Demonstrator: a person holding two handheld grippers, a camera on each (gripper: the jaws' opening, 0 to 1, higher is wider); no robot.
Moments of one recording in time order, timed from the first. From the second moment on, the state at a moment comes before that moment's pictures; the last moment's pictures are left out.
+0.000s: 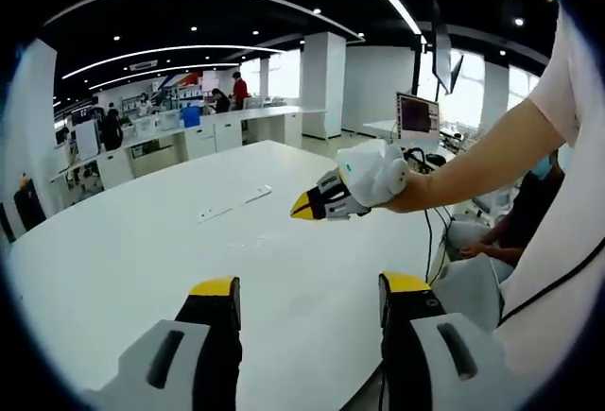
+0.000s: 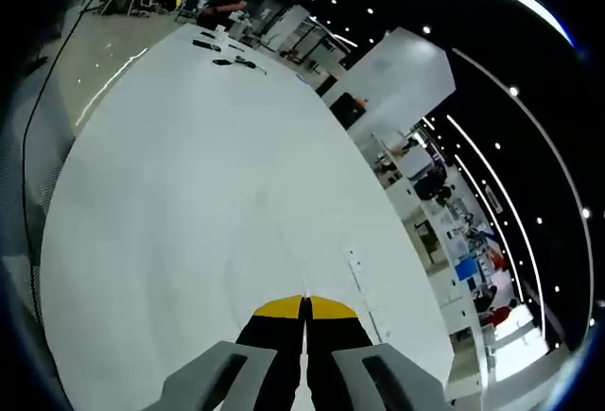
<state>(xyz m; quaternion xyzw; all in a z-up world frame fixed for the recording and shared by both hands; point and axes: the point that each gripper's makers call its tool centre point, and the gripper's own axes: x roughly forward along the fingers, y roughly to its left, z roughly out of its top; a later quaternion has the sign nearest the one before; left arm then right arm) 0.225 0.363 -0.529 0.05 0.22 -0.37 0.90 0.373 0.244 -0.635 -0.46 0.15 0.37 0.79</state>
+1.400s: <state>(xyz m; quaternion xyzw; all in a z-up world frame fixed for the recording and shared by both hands) 0.223 0.366 -0.540 0.06 0.24 -0.36 0.90 0.356 0.243 -0.709 -0.51 0.14 0.43 0.73</state>
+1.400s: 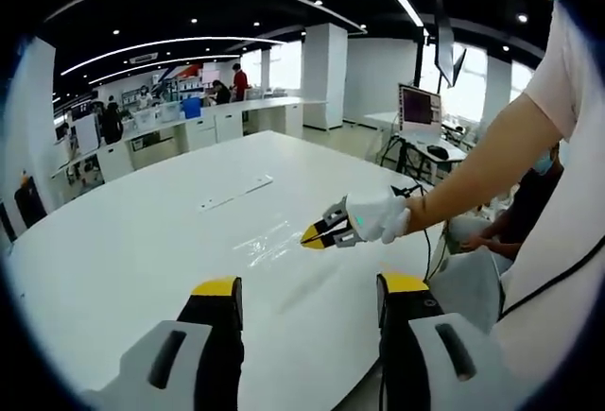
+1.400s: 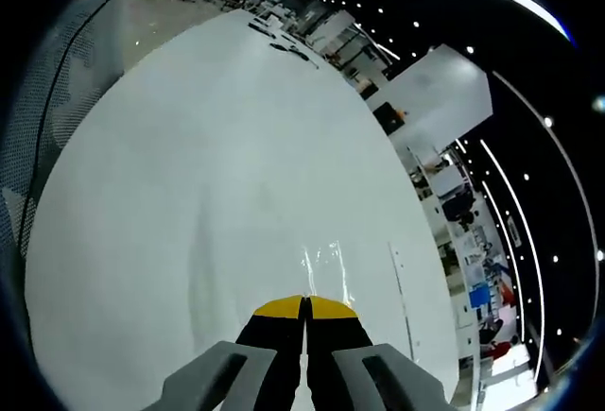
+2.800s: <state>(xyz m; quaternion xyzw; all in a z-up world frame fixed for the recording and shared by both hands) 0.228 0.366 -0.547 0.06 0.25 -0.36 0.90 0.362 0.245 -0.727 -0.48 0.17 0.44 0.74</state>
